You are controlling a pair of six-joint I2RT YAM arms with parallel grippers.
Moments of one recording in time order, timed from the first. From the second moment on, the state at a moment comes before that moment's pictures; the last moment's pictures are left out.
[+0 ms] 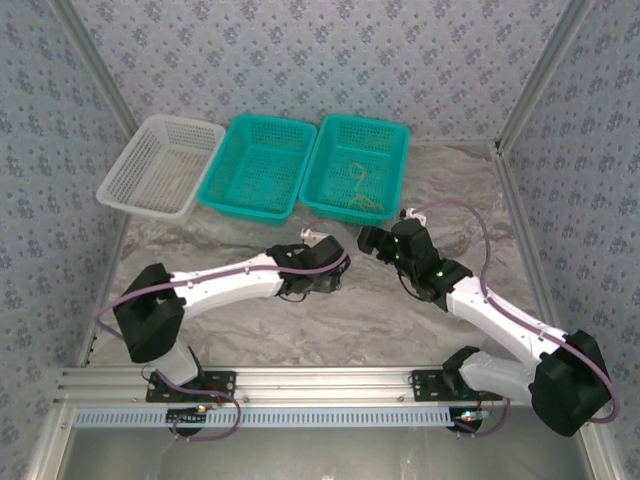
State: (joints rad) left arm -1.05 1.64 1.17 -0.68 -0.36 -0.78; right arm 0.60 1.10 0.68 -0.20 0.21 0.74
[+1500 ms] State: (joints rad) left arm -1.06 1.79 1.16 -0.65 -0.41 -0.73; right arm 0.60 1.09 0.67 -0.19 0.25 0.77
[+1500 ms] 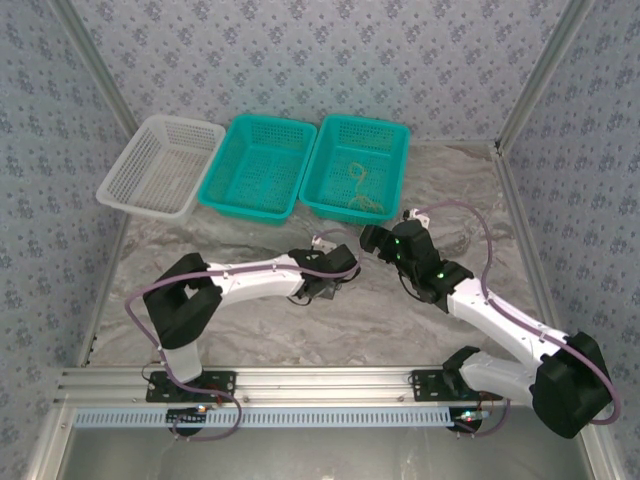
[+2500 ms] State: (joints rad) left arm -0.79 1.42 0.69 -0.09 0.02 -0.68; right arm 0.64 1.31 0.73 -0.12 -0.07 0.57
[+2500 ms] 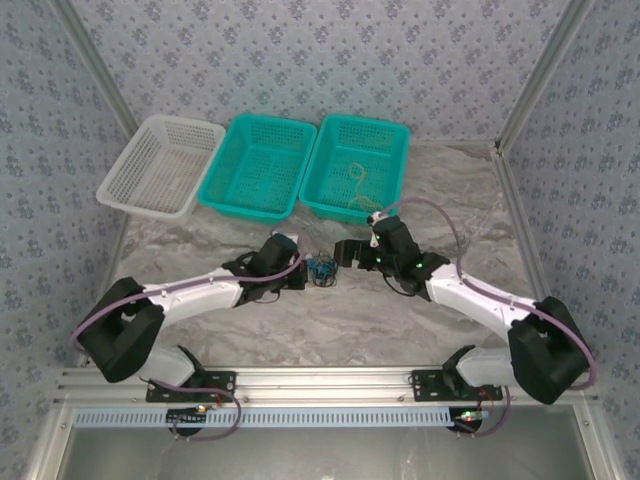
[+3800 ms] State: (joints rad) left arm -0.61 1.35 0.44 0.25 0.26 -0.96; right arm 0.79 1.79 1.02 -0.10 -0.08 0.53
